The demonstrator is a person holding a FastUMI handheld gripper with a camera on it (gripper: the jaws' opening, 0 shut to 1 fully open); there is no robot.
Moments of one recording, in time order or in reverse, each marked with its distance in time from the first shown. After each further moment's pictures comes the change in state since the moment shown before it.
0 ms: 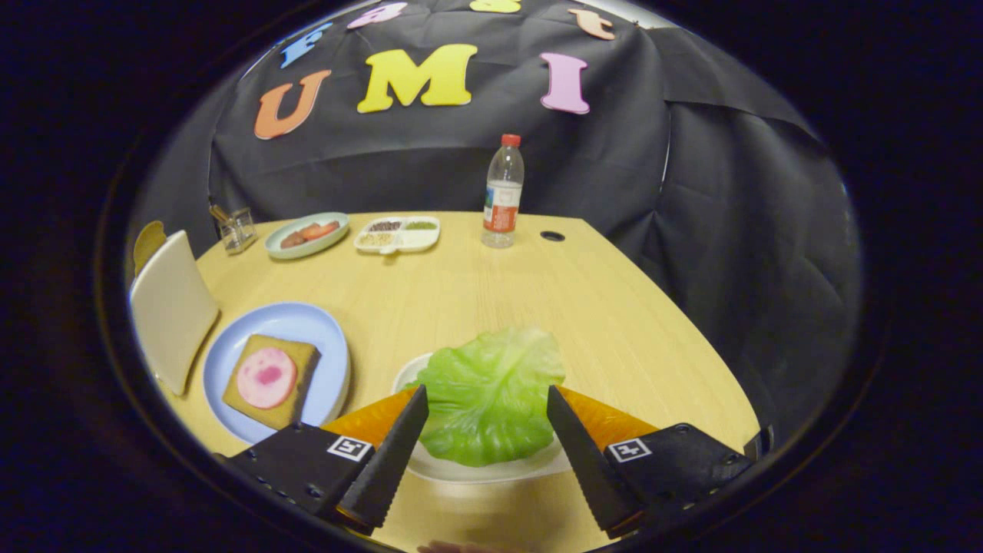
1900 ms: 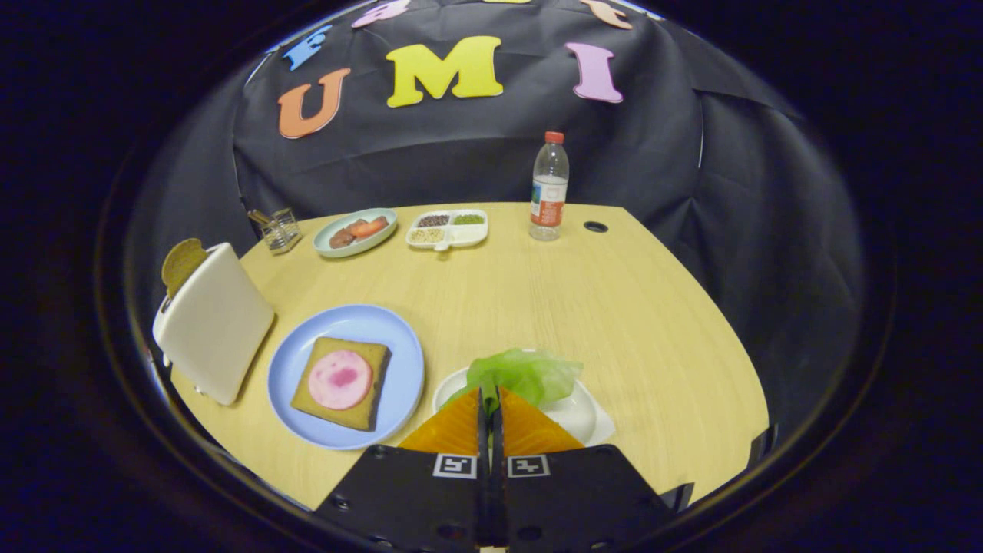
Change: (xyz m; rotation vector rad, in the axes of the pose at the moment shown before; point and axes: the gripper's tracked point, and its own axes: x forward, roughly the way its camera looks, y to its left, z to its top) arm -0.054 0.048 0.035 0.000 0.017 0.156
